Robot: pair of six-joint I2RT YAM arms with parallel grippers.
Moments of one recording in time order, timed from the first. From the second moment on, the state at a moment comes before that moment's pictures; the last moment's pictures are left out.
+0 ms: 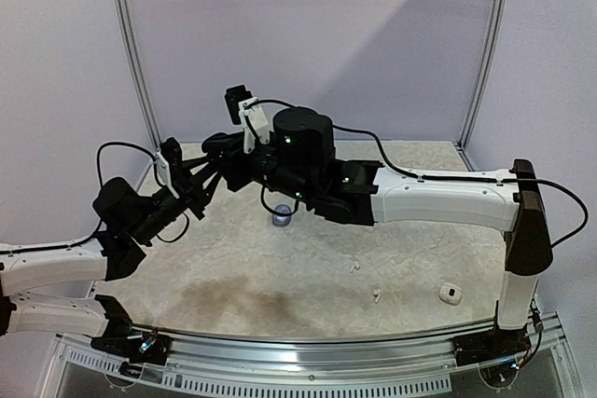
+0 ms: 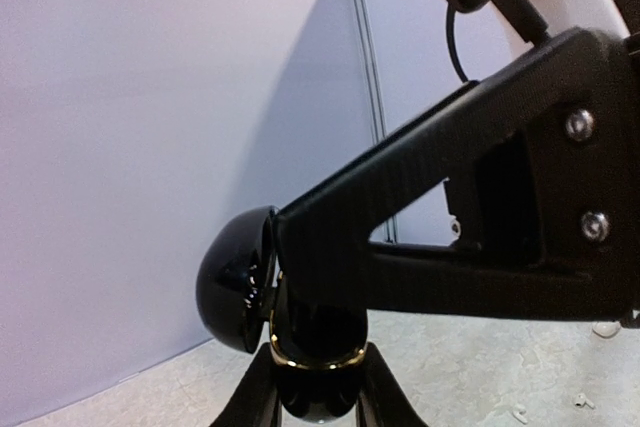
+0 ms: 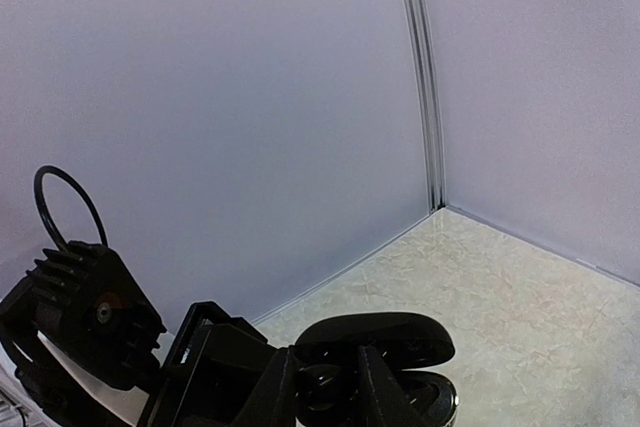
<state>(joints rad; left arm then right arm) -0.67 1.00 0.38 0.88 0.13 0.10 1.21 1.96 1.73 0.23 0.21 0.24</state>
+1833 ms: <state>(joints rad) -0.65 0.96 0.38 0.67 0.26 0.04 1.21 1.77 1.84 -0.23 0.14 0.16</state>
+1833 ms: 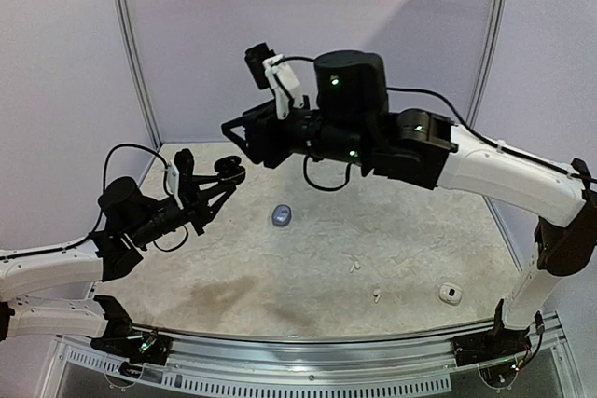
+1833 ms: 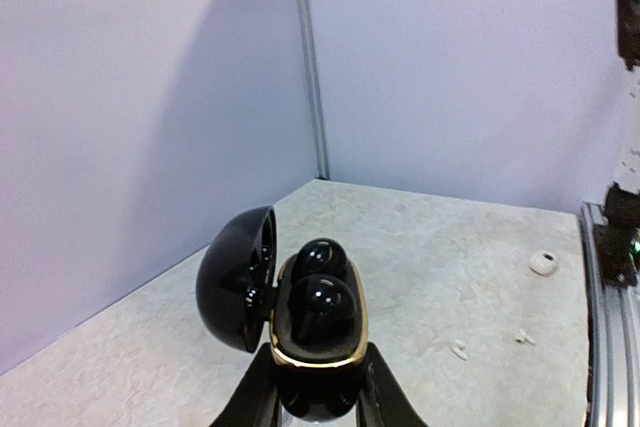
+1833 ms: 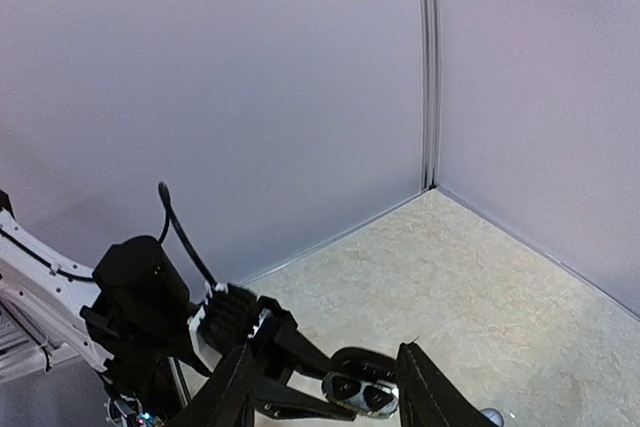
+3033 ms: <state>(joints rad) -0.65 1.01 0.50 0.41 0.54 0.06 1.17 1.74 1.77 -0.69 0.31 0.48</state>
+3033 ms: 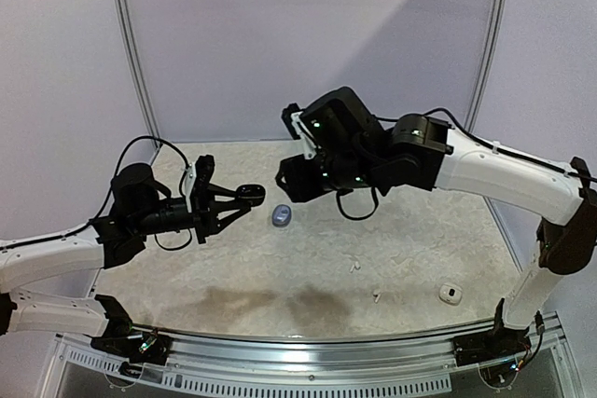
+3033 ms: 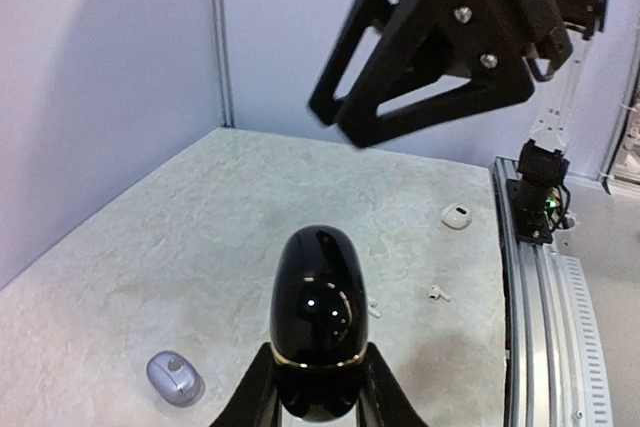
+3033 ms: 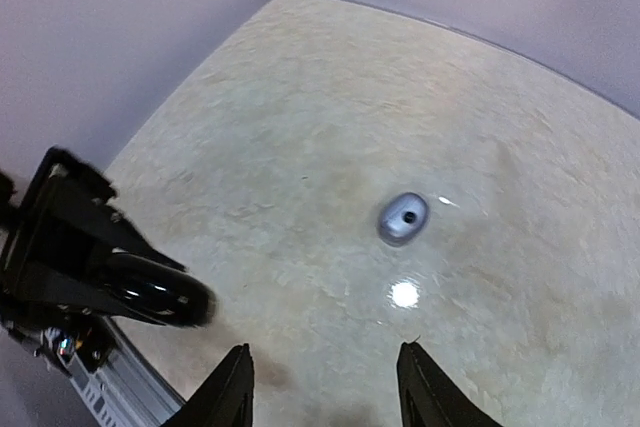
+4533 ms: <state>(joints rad) -0.24 1.94 1.18 -0.46 0.60 -0.52 0.63 1.17 0.54 -0.85 0.12 1.15</state>
